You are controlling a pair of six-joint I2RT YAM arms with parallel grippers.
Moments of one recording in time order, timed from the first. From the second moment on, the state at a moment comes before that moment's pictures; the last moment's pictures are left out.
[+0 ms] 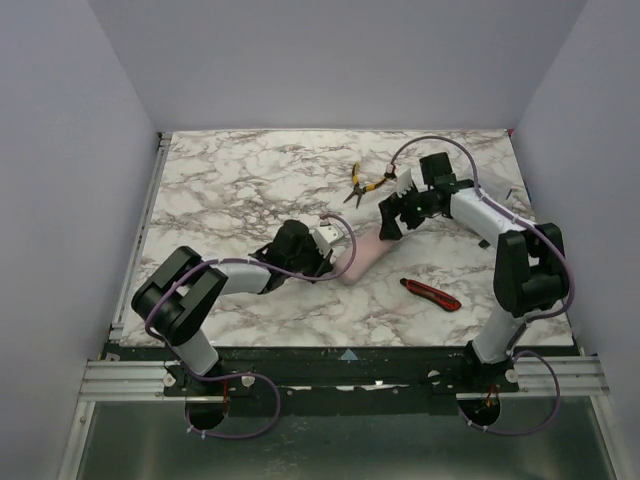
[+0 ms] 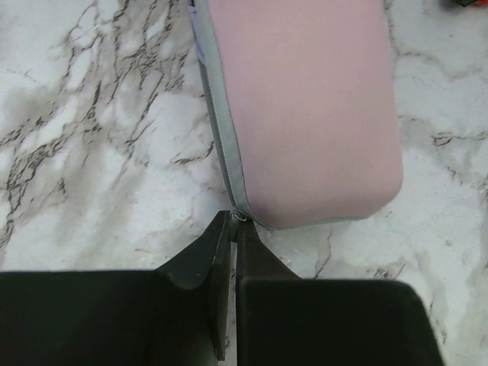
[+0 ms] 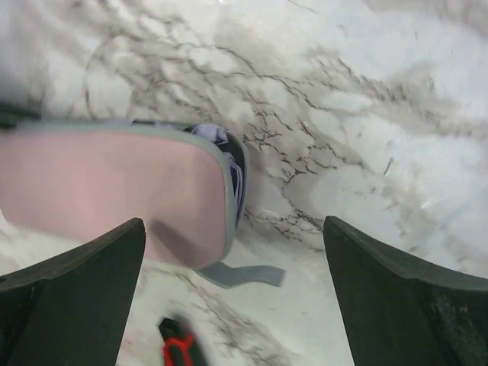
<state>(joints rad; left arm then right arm) -0.68 1.64 0.66 0.38 0.35 0.09 0.24 1.80 1.24 -0.49 -0.47 -0.21</state>
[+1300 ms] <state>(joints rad) -0.62 1.60 0.65 0.34 0.48 0.08 0.35 1.84 1.14 -0.56 -0.86 -1.51</state>
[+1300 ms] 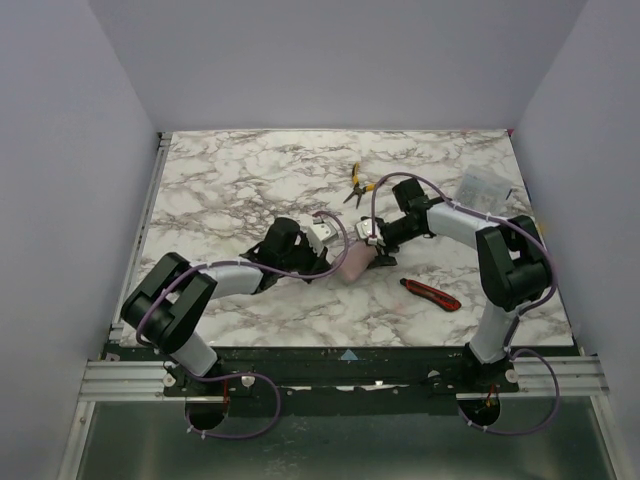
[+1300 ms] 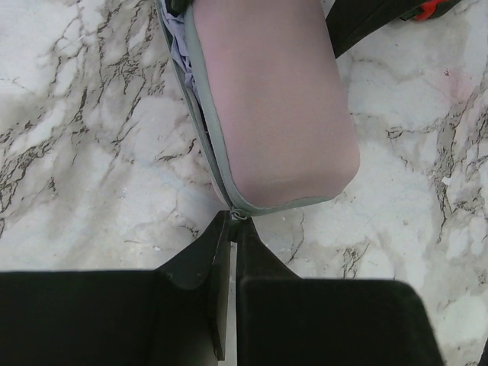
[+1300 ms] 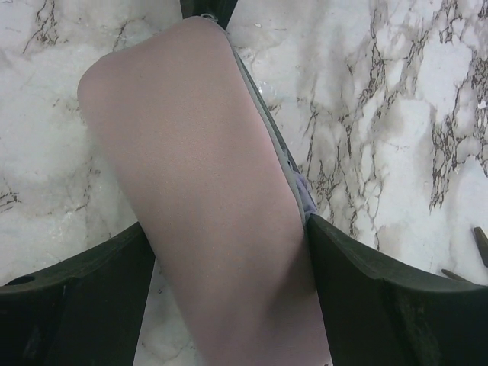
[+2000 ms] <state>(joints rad) -0.71 1.62 0.59 0.49 0.30 -0.01 0.37 1.82 1.12 -0.43 -0.72 -1.03</state>
